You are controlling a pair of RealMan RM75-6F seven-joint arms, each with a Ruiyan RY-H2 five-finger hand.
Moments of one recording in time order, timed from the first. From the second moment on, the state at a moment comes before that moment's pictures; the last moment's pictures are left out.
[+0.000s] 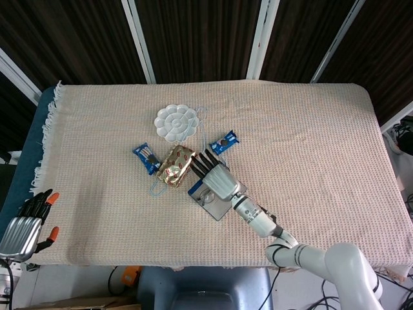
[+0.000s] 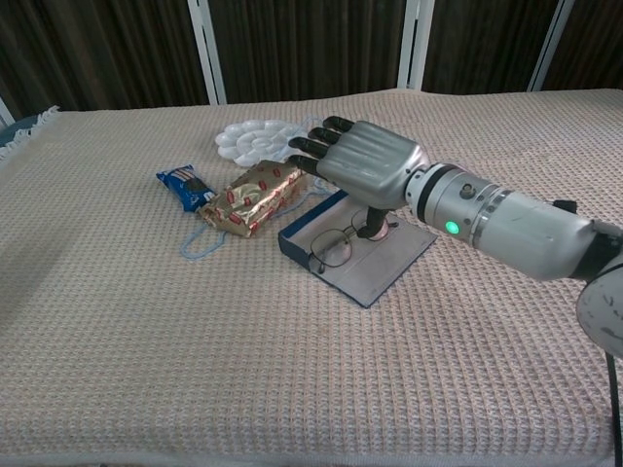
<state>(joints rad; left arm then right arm) -0.16 -1.12 0.01 -1.53 1.52 1.38 0.00 0.91 -1.90 0.15 -0.88 -1.47 0.98 -0.59</state>
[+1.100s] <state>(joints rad) -0.15 -1.10 0.01 -1.53 1.52 1.38 -0.05 0.99 -2.09 0.24 -0.68 -1.40 1.00 -0.56</state>
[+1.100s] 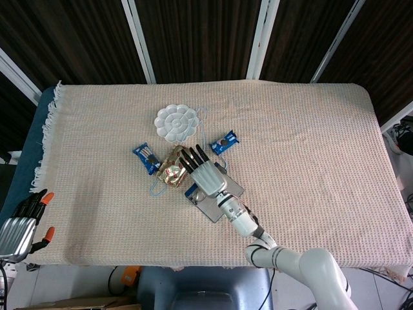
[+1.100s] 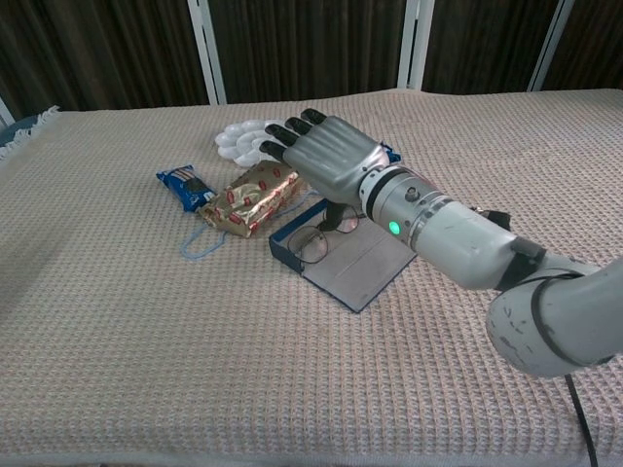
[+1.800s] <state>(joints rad) -0.15 -1.10 0.01 -1.53 1.53 1.39 -0.04 0.99 -2.09 0.25 -0.68 -1.40 1.04 -0.53</state>
